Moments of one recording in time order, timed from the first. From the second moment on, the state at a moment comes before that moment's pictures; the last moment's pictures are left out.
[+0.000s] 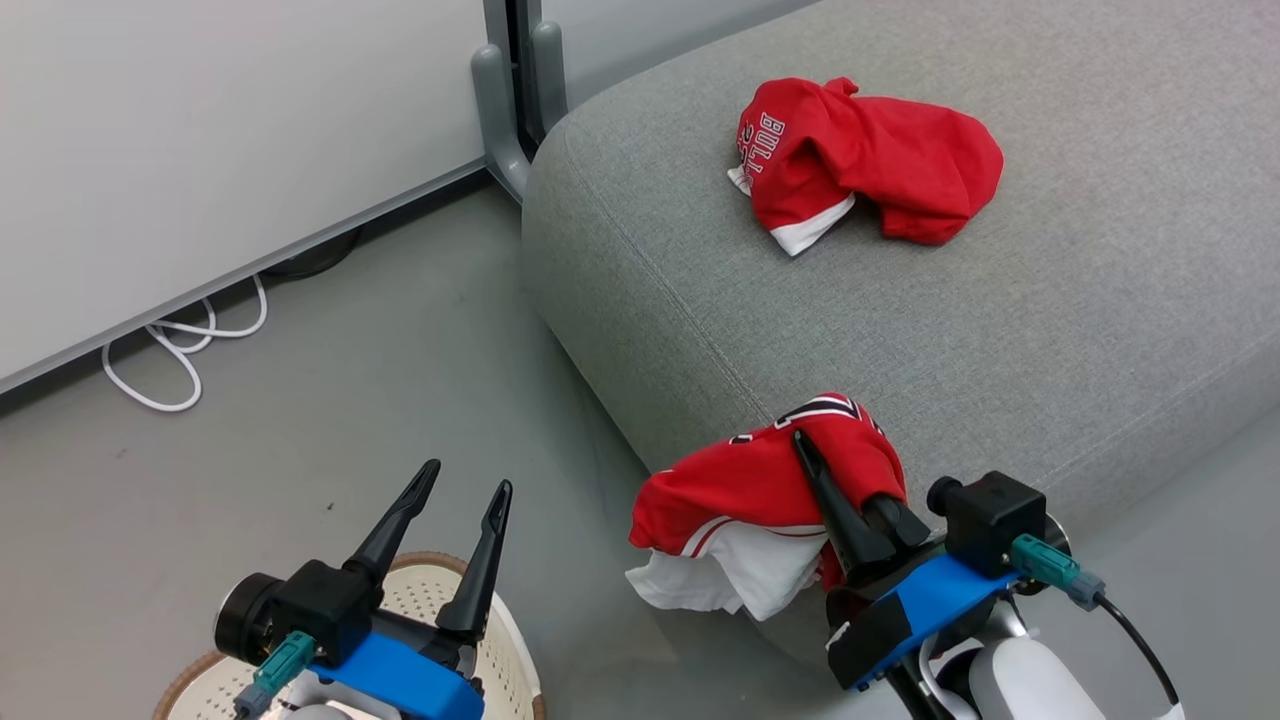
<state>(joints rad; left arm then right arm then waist) -0.12 0.27 -0.41 0.23 -0.36 -0.13 -0.26 -0.20 -0.05 0.29 0.18 0.24 0.13 -0.08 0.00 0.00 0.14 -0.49</state>
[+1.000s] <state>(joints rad) -0.40 0.45 -0.47 0.03 -0.30 -0.13 -0.26 -1.07 -0.20 -0.28 0.33 0.26 0.13 -0.02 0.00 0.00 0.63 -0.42</state>
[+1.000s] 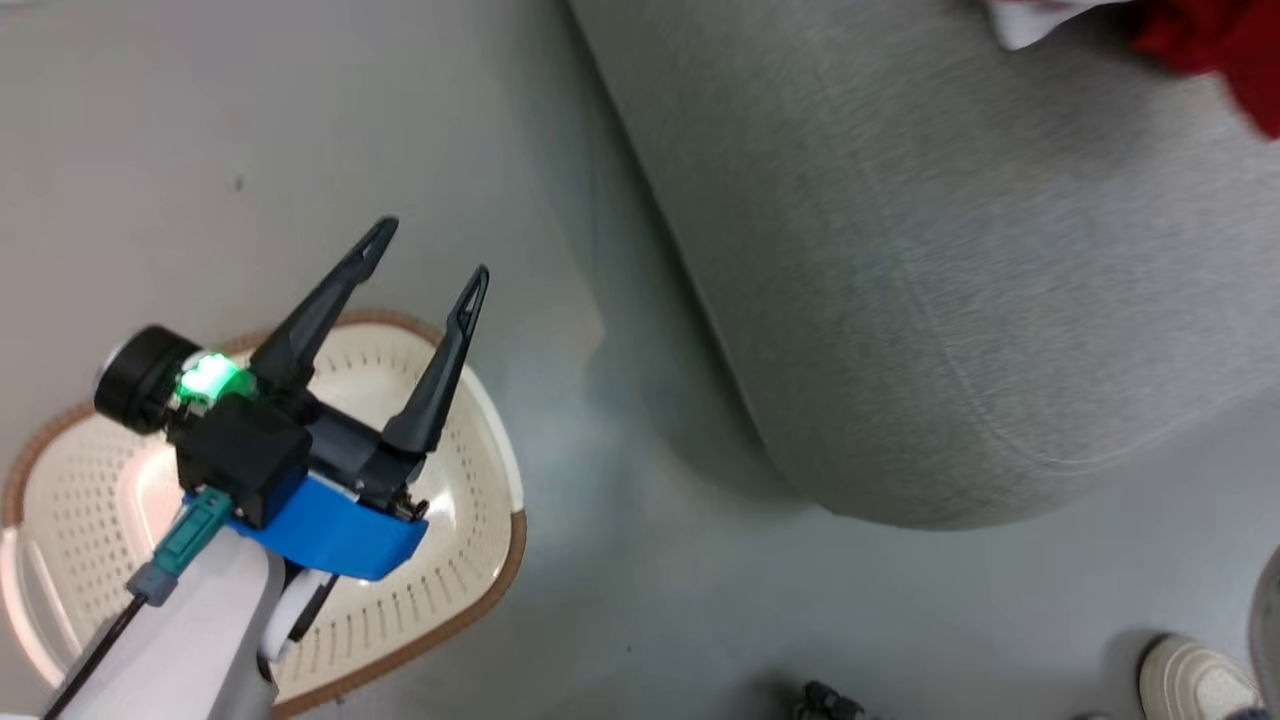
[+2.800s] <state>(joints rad) -0.19 0.19 -0.31 0.19 -0.35 -0.13 -0.26 -0.62 -0.11 -0.16 0.69 0.01 0.13 -0.26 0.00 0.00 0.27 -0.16</state>
